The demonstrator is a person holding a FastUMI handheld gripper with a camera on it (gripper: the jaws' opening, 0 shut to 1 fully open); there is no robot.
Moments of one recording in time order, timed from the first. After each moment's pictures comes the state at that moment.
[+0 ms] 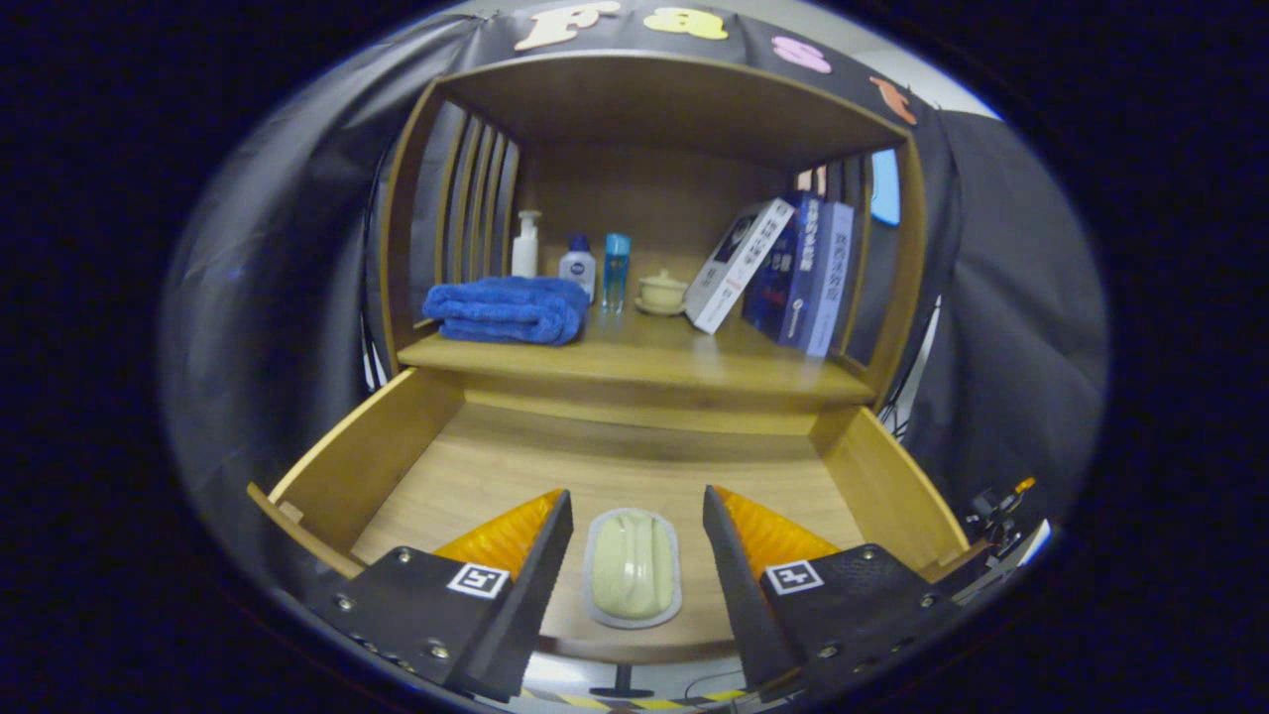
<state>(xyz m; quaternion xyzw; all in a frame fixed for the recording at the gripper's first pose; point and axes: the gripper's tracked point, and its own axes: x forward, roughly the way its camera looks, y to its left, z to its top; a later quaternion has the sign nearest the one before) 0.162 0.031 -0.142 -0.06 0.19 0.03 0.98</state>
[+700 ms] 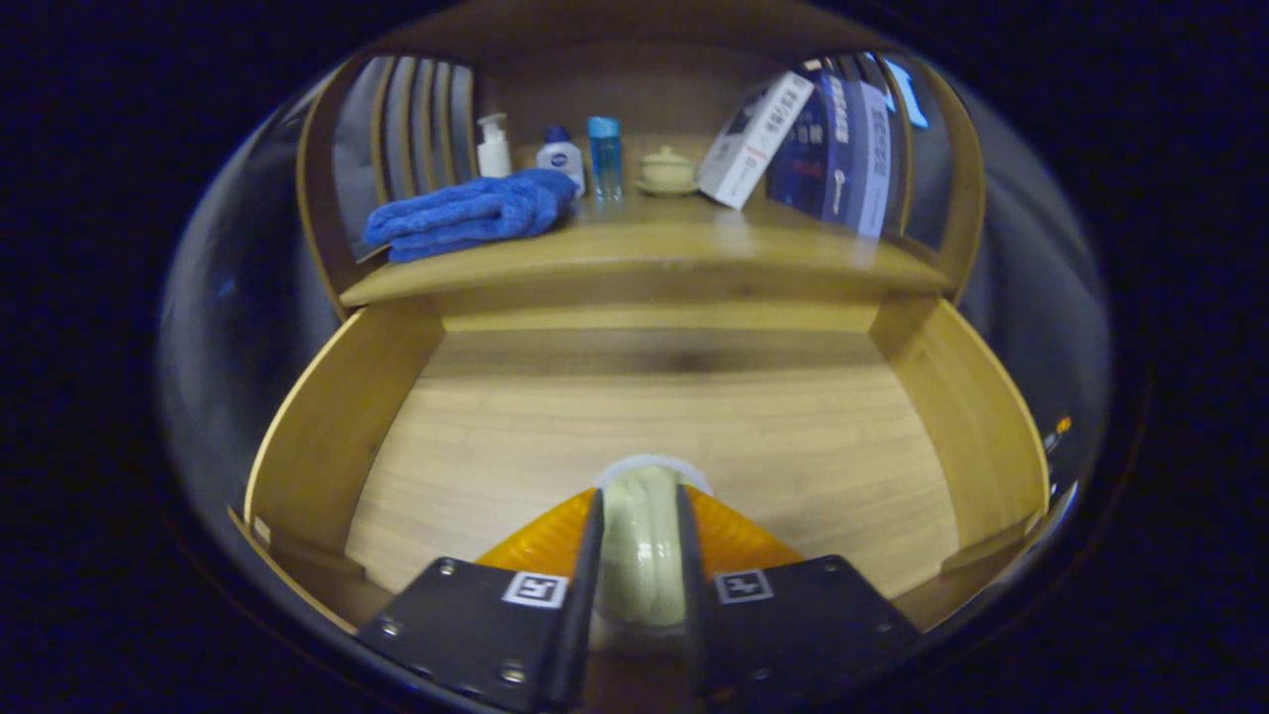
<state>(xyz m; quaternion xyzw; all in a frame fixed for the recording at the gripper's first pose) 0.175 0.029 -0.221 0.03 0.36 0.00 0.93</state>
